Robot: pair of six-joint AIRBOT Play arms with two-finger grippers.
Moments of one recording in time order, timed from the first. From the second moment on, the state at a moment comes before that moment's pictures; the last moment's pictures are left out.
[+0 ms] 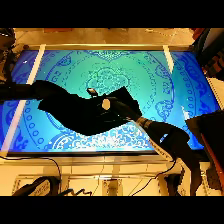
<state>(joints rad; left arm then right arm) 0.25 -1.14 1.25 0.68 -1.34 -1.15 0.68 -1.97 1.71 -0.96 0.86 1.56</state>
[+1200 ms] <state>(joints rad) -0.46 -1.67 1.46 0.33 -0.61 -1.09 -0.05 -1.82 1.71 -1.05 1.12 1.35</state>
